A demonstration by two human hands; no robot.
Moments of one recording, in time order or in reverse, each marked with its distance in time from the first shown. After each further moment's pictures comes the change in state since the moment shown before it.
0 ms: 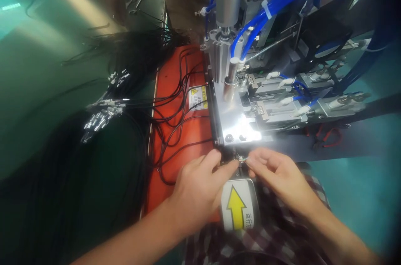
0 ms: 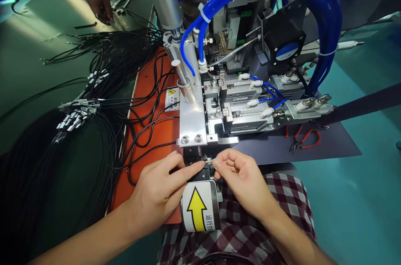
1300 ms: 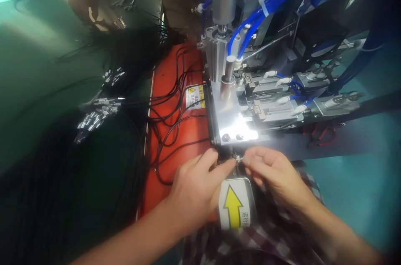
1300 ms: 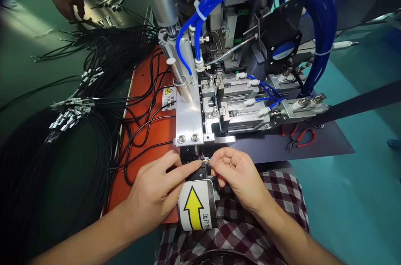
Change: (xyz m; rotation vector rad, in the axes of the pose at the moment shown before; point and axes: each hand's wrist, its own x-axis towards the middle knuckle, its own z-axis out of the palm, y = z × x) left_hand -0.002 0.001 0.001 -0.020 -0.013 -0.038; right_hand 0.004 0.007 0.000 0.227 -0.016 0.066
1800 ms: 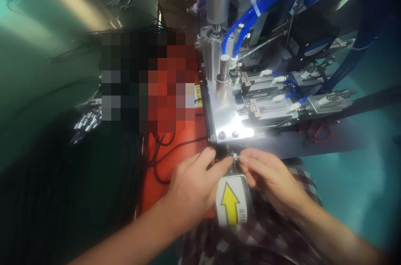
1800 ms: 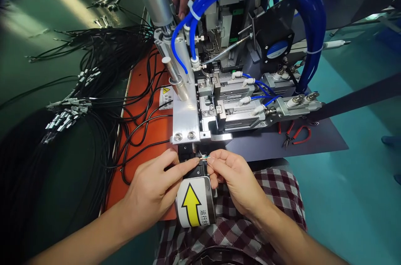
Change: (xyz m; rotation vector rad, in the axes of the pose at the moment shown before) left_hand 0.002 0.000 0.000 0.052 -0.025 0.022; right_hand -0.007 -0.004 0.010 0.146 -0.023 0.078
